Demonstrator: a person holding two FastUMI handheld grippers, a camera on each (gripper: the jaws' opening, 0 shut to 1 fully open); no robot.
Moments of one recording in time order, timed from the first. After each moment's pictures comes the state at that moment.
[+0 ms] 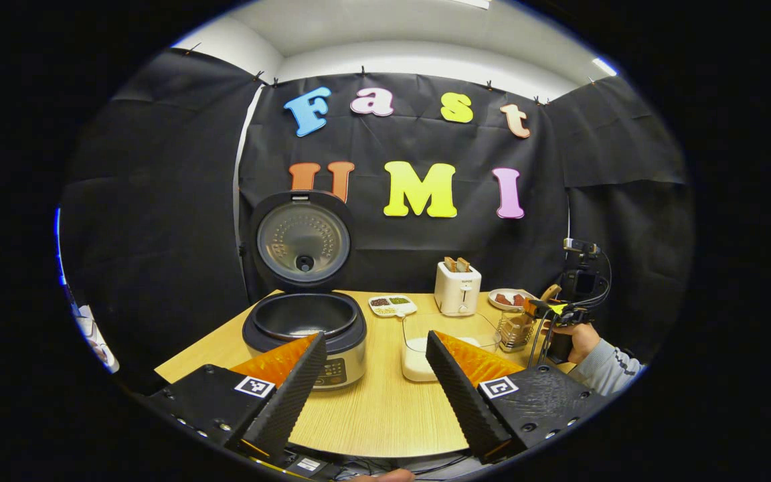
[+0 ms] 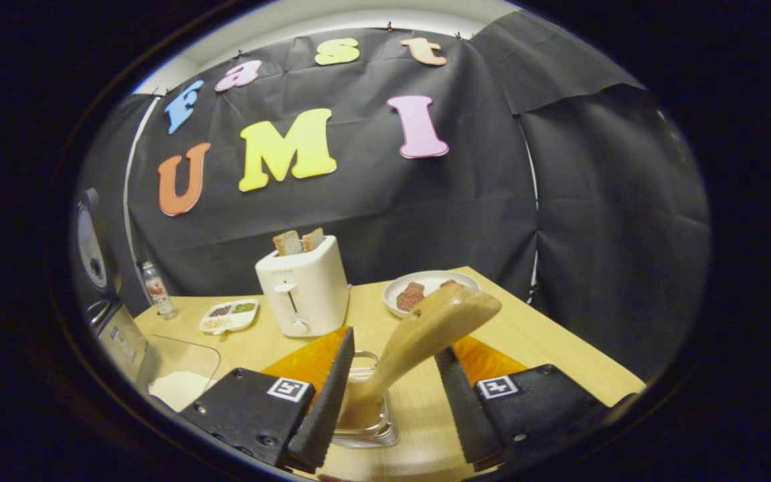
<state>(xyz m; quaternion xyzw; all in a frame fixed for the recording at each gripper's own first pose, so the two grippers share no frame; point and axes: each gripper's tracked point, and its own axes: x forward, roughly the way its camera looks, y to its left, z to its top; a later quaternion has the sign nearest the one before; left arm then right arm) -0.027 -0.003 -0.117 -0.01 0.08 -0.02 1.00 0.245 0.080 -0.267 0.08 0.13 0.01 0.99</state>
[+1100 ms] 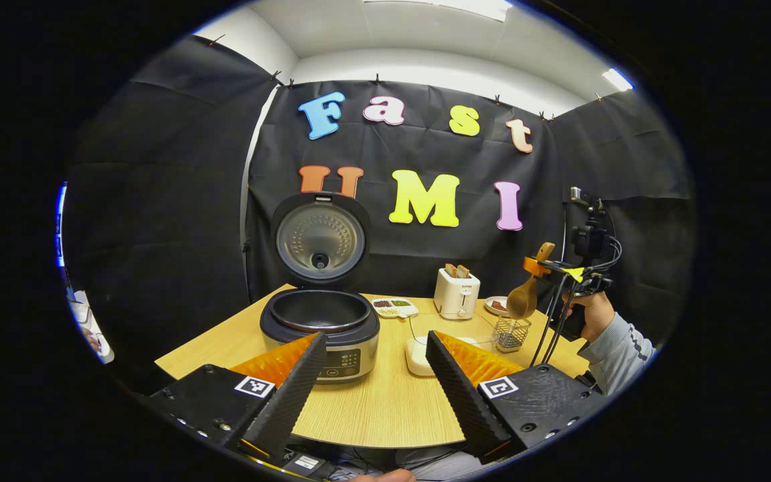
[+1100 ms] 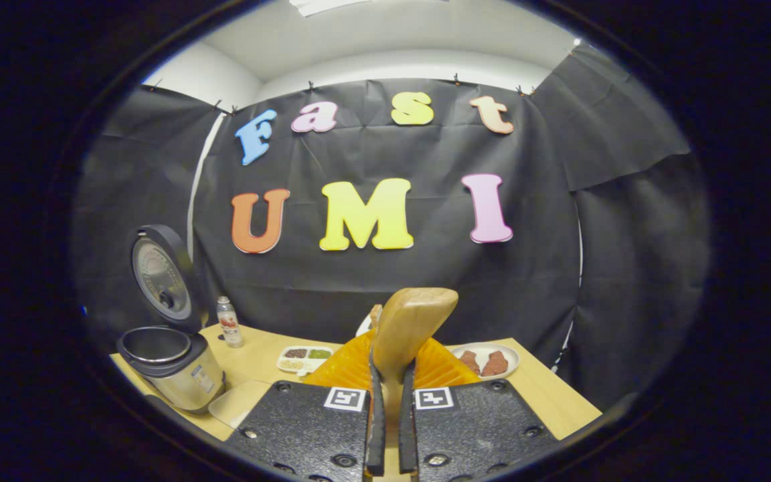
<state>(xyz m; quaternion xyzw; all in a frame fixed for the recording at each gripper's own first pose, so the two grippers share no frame) -0.069 0.035 -0.113 -0.05 0.06 -0.02 1.00 0.170 0.183 -0.107 0.01 0.01 0.12 0.99</state>
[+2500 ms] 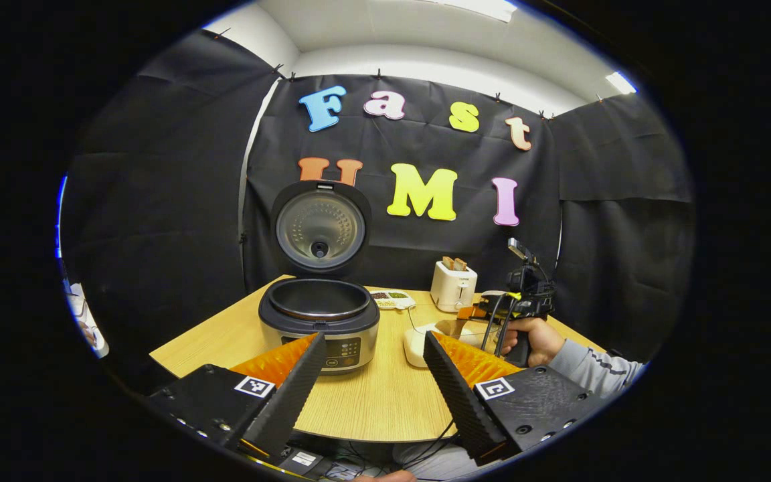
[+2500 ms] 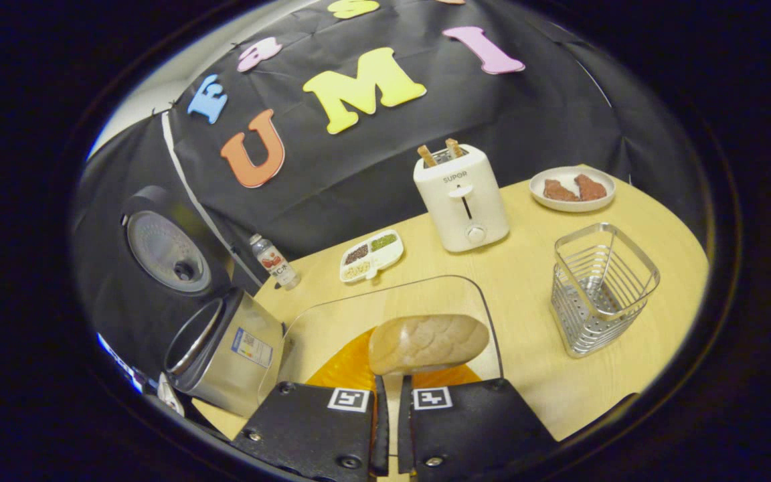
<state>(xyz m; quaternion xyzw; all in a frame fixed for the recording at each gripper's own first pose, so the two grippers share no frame) -0.066 0.031 -0.137 -0.05 0.08 -0.03 1.00 0.169 0.299 -0.293 0.20 0.31 0.20 0.91</state>
